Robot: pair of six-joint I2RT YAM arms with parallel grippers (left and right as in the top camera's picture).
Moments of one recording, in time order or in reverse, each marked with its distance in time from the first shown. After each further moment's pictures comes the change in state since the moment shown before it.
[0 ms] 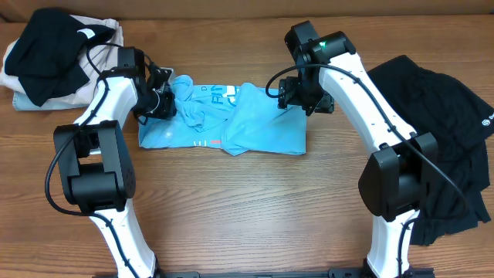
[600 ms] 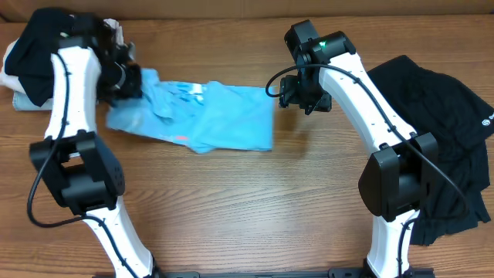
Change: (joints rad) left arm 0.109 0.015 0.514 -0.579 -0.056 -0.150; right arm 0.000 0.000 0.000 0.024 0.000 -0.001
